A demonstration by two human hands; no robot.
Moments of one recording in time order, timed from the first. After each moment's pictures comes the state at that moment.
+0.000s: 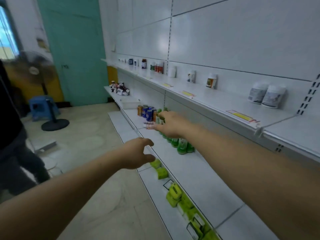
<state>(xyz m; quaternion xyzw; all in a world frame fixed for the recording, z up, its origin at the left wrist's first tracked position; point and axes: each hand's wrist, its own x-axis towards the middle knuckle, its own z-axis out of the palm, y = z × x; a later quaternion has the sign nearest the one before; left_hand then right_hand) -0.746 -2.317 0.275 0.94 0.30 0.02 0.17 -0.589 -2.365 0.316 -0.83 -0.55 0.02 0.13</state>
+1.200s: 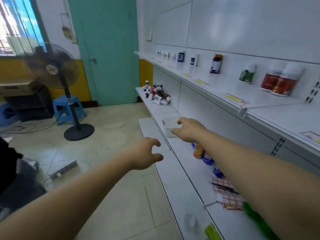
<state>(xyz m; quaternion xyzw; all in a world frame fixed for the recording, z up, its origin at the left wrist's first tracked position) -0.580 -1.539 0.240 0.90 0.39 0.03 0.19 -0.387 -1.575 0.267 -0.83 -0.53 0.09 0.13</state>
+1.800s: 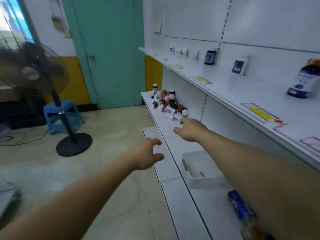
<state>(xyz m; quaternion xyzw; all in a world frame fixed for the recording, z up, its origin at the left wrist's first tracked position) -0.432 -1.123 0.216 0.89 0.41 0.04 0.21 -0.236 -1.147 0.242 -0.82 -0.55 0.11 0.11</state>
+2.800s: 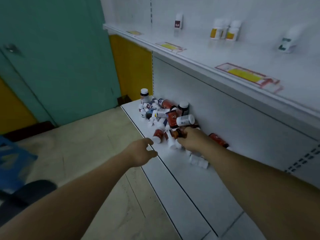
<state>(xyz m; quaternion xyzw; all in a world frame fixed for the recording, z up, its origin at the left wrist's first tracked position) -0.223 -0.428 0.130 0.88 0.36 -0.07 0.32 -0.039 -0.539 0.121 -0.89 -0.37 0.21 0.16</state>
